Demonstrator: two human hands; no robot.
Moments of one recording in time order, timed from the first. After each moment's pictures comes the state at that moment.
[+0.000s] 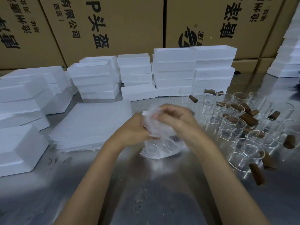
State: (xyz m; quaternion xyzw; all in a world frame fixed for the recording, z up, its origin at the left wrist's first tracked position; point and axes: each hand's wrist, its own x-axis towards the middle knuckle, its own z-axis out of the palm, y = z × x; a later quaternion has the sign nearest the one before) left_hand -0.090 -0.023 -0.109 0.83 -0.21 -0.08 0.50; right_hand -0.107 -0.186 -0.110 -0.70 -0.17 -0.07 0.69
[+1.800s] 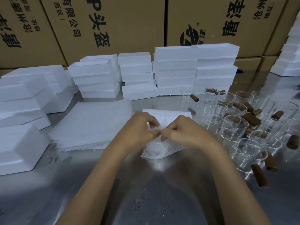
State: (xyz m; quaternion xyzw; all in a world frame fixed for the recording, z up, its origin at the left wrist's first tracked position) left_hand -0.087 -0.032 -0.122 0.93 -0.18 0.06 0.31; right_hand -0.111 -0.203 -0.109 -0.93 -0.10 0.02 0.35
